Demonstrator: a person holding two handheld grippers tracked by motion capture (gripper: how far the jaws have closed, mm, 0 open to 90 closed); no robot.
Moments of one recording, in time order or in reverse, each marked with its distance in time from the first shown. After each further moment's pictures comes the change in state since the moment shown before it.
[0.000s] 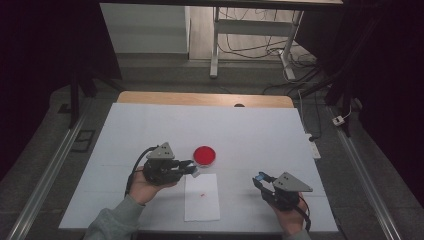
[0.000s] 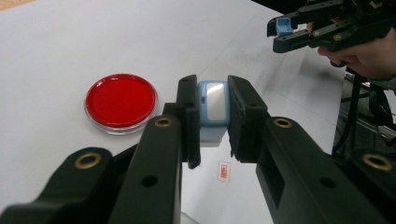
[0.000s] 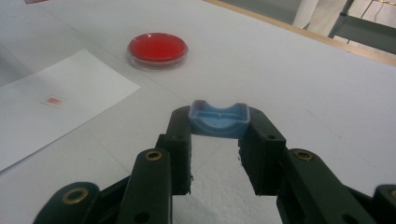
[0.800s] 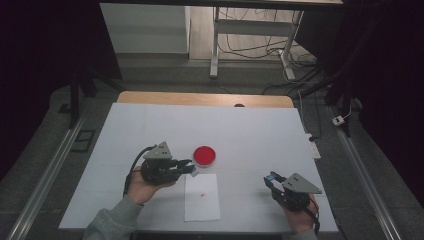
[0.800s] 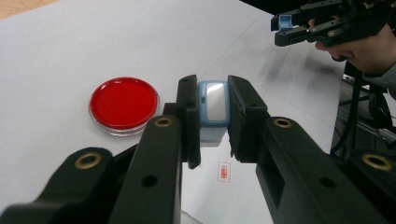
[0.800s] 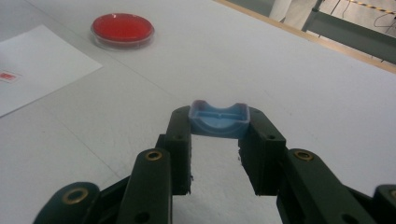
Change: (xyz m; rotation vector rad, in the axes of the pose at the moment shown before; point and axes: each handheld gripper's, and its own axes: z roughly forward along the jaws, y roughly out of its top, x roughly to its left) left arm 0.000 0.000 -0.006 -0.018 0.004 -0.003; right arm -0.019 -0.010 -0.016 0.034 -0.090 -0.030
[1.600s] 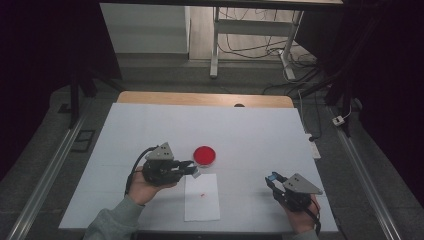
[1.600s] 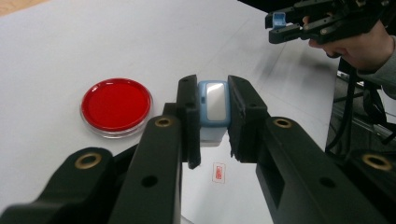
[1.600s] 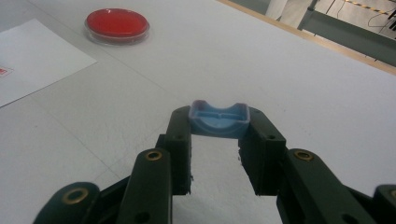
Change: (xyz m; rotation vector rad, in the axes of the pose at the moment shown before) left arm -0.003 0.001 0.001 0.004 -0.017 0.014; right arm -0.002 -0.002 -0.002 0.011 -0.020 -0.013
